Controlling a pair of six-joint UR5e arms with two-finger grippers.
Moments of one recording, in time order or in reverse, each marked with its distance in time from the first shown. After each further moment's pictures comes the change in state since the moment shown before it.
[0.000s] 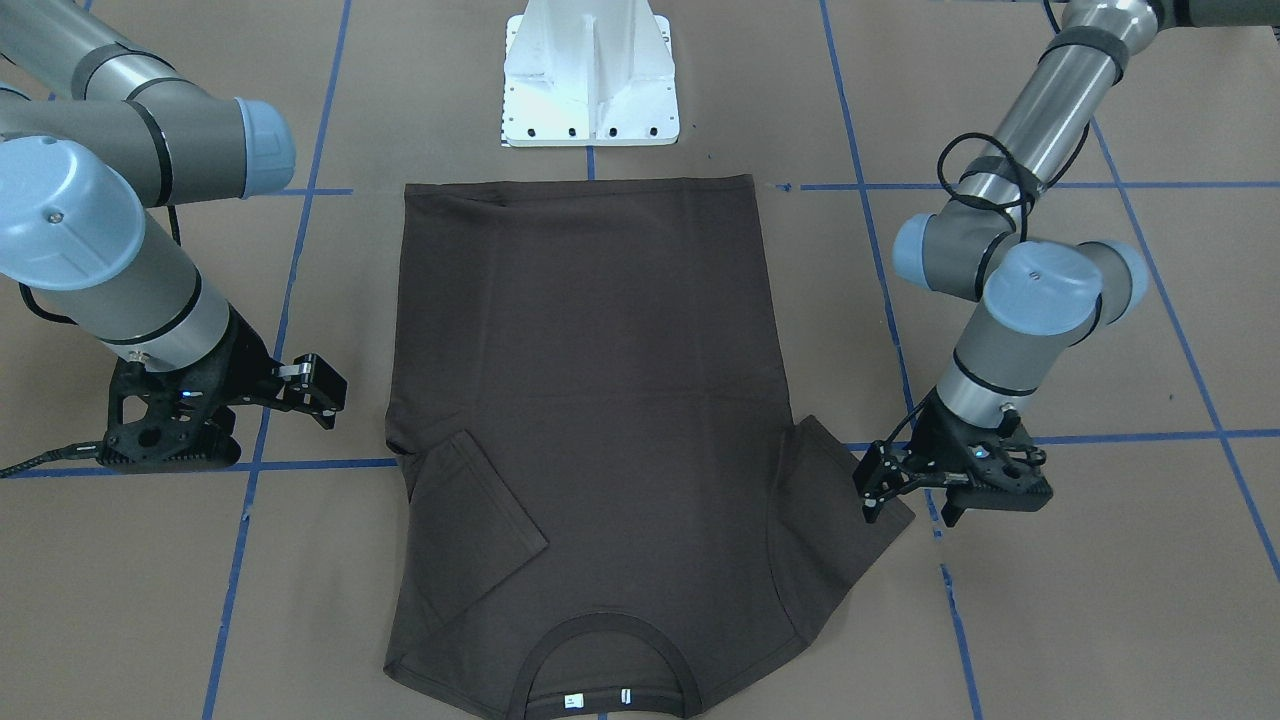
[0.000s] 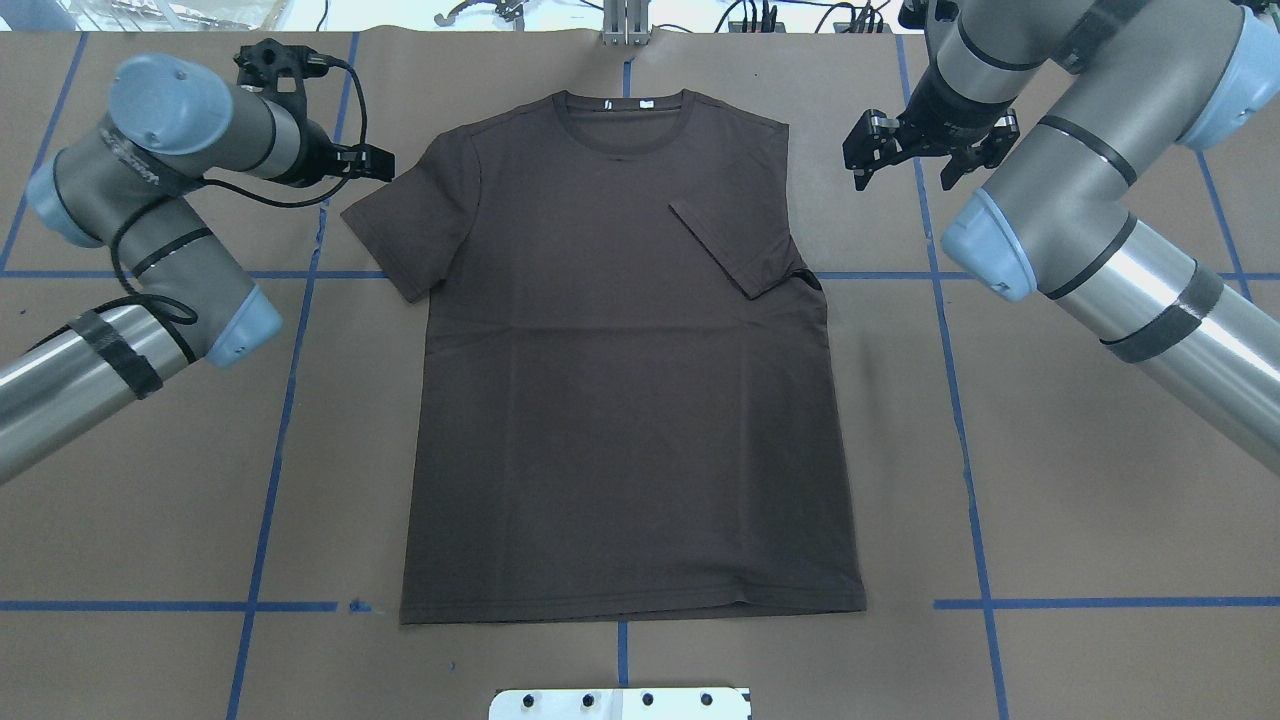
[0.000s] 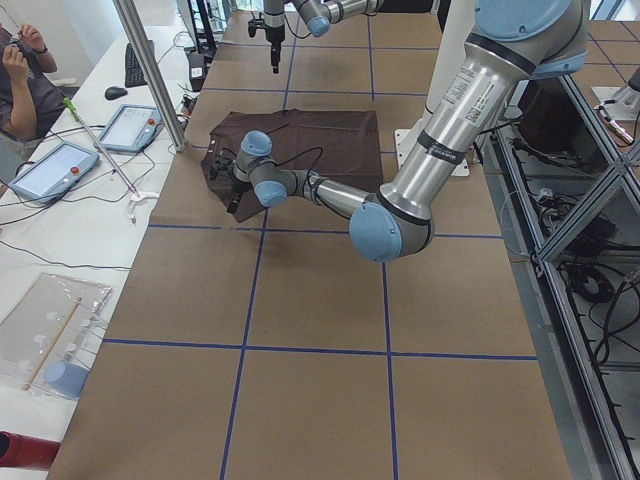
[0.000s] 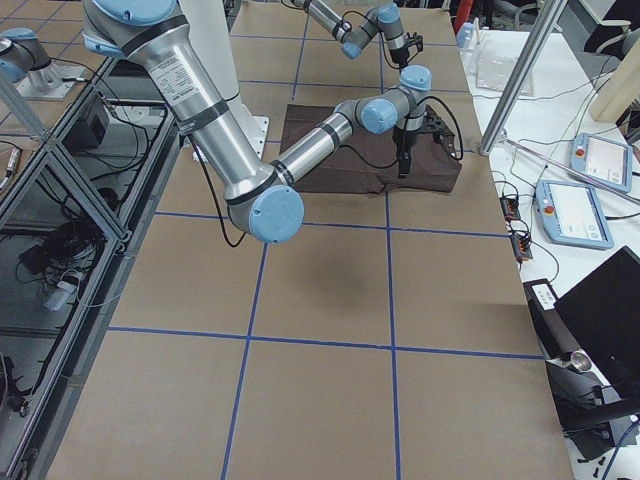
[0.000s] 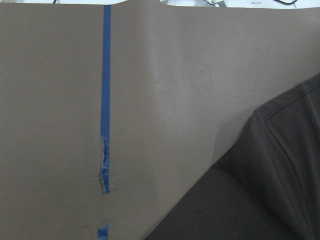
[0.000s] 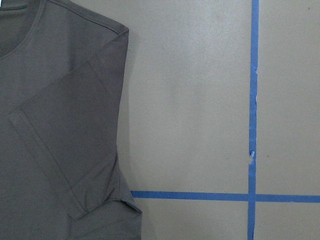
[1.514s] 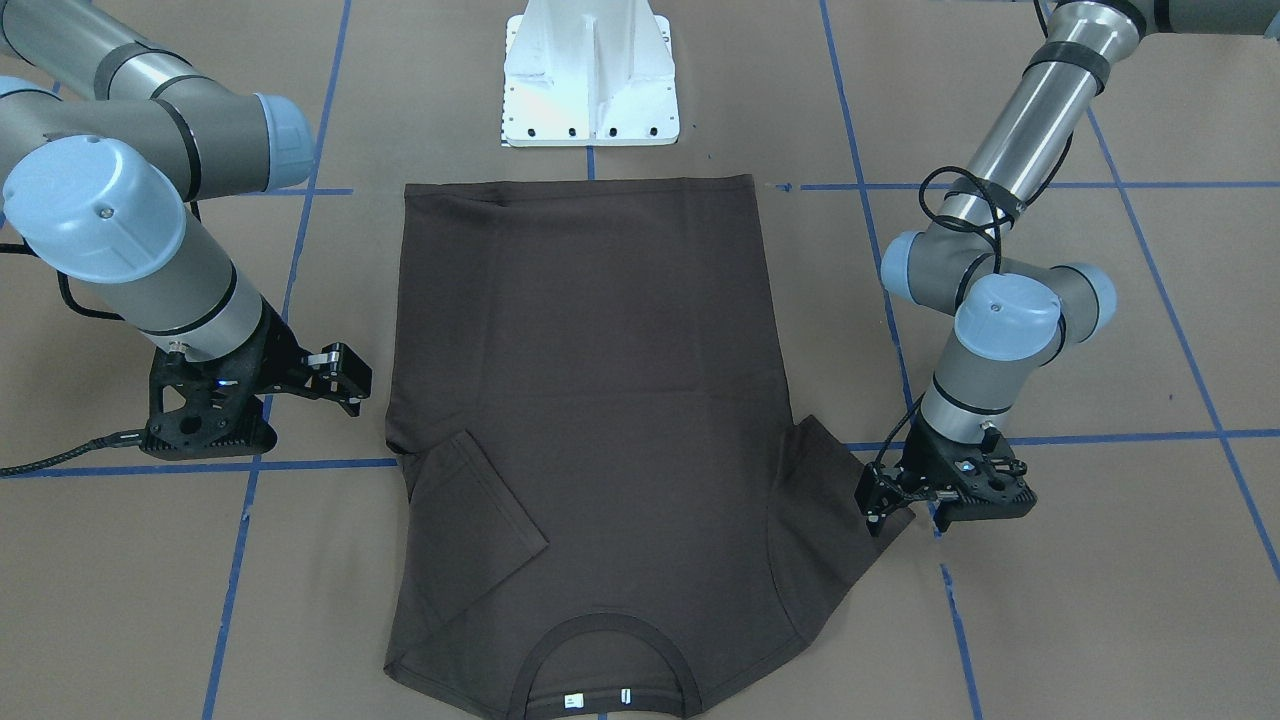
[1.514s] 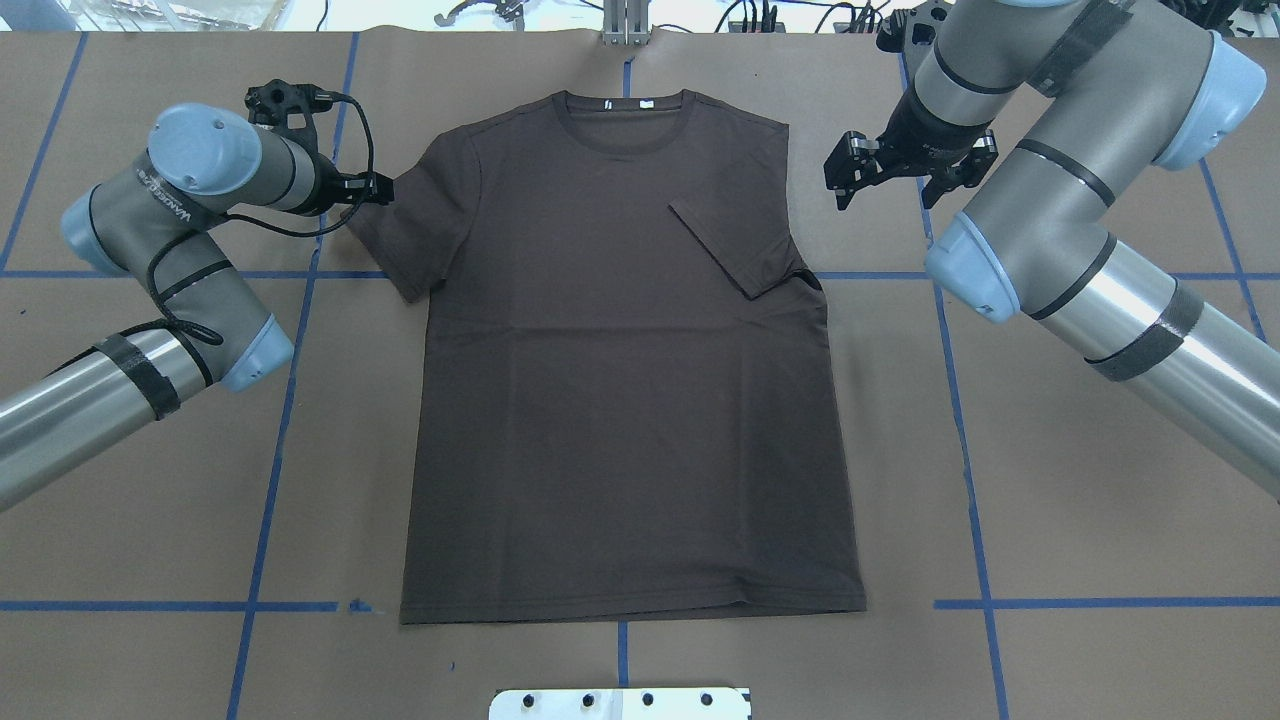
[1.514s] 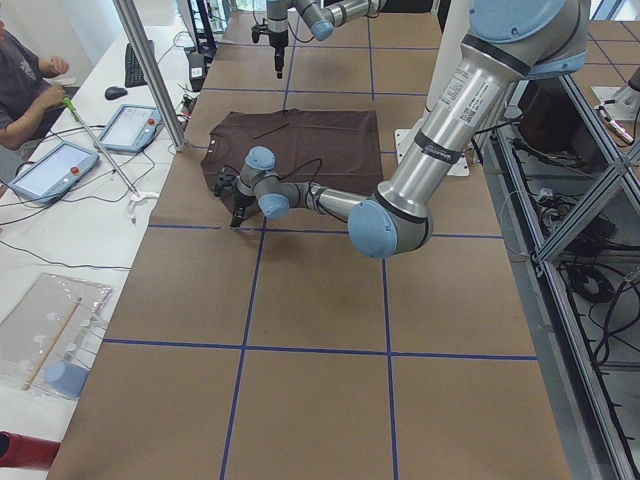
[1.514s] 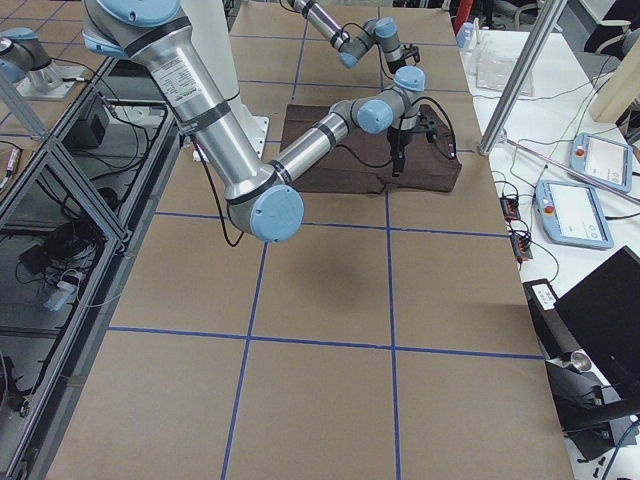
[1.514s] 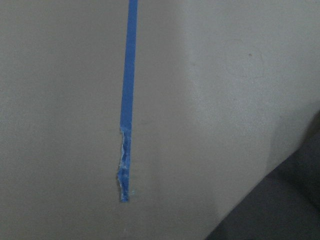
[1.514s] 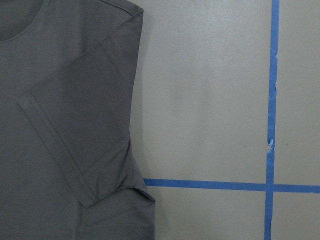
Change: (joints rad) left arm 0.038 0.003 0.073 -0.029 0.048 -0.093; right arm -0.033 0.004 -0.001 0.008 -0.001 0.018
